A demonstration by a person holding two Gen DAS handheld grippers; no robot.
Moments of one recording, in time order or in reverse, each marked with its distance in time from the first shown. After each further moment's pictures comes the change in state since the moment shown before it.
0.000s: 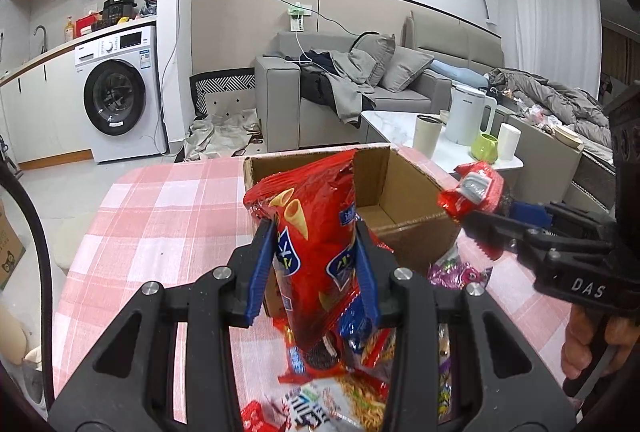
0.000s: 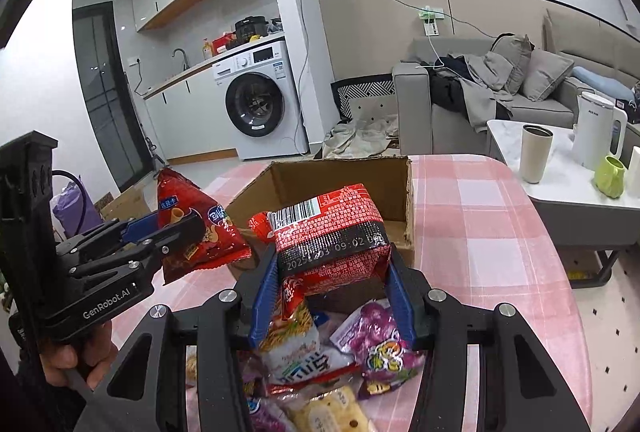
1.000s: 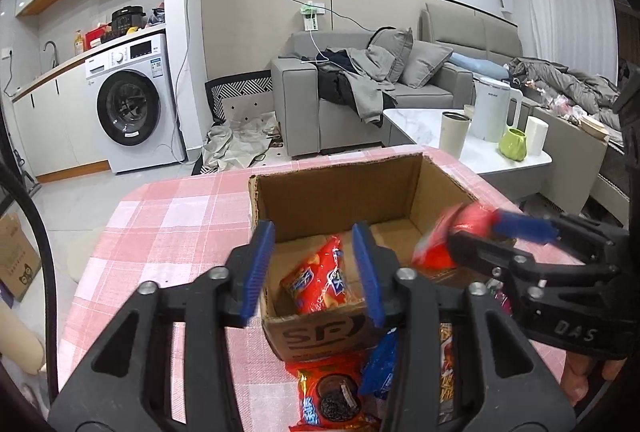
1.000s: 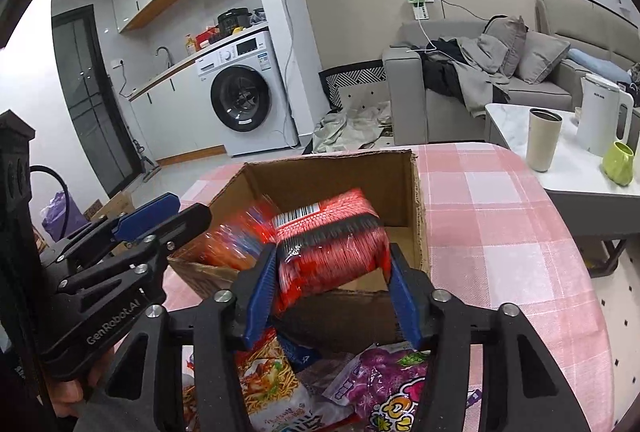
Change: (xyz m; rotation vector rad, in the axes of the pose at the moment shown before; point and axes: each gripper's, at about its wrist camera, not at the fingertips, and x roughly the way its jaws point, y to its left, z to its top) left arm 0.069 0.005 0.021 0.046 0.008 0.084; right arm 0.059 -0.001 0.014 0.037 0.038 -0.029
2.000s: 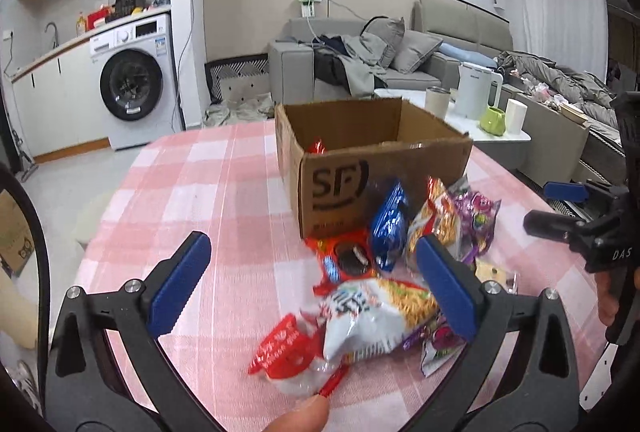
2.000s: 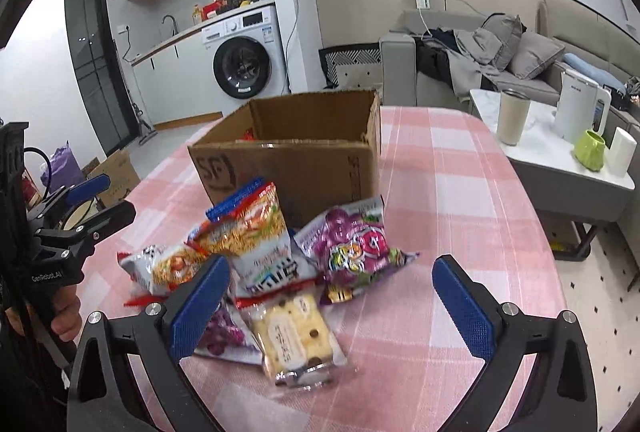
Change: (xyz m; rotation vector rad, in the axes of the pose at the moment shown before) left arm -0.104 0.029 -0.094 -0.029 0.050 -0.032; right arm -0.089 -0.024 -0.083 -0.074 0.099 -0.039
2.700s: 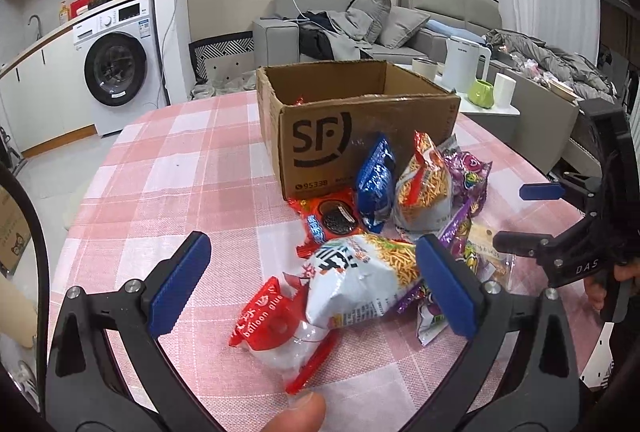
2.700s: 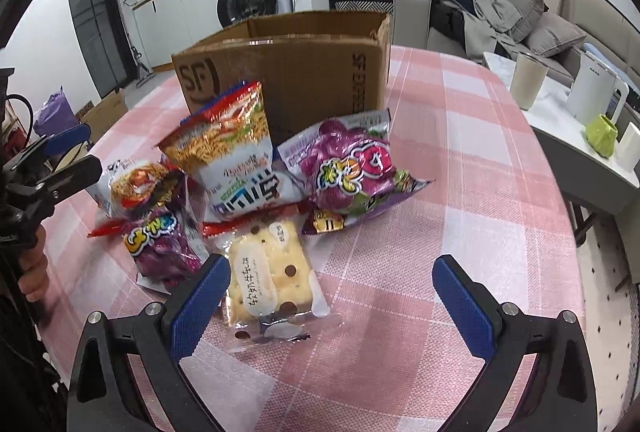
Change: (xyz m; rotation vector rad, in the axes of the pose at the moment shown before) left arm 0.012 -0.010 -0.019 0.037 0.087 -0.047; right arm 0.042 -0.001 -0.034 -0.084 0.197 -0.012
